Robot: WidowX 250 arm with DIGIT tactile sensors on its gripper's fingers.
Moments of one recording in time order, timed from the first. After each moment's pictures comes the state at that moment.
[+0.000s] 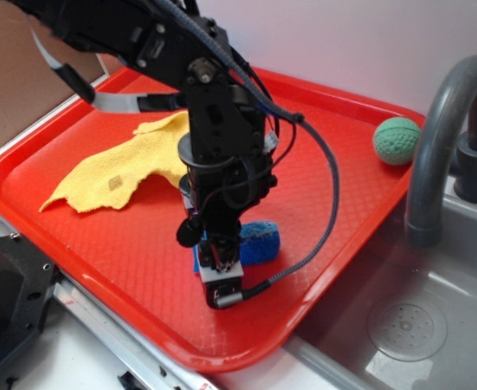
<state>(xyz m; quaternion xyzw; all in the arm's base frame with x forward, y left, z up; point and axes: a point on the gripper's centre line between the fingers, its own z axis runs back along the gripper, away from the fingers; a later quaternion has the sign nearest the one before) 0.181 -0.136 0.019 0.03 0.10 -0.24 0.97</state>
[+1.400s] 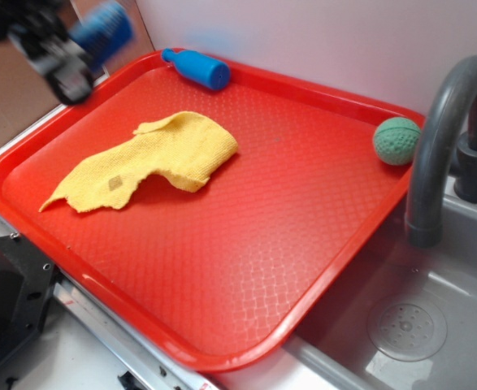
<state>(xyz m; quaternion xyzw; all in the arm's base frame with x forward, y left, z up) 0.151 -0.032 0.197 -0.06 -0.08 -0.03 0.99</state>
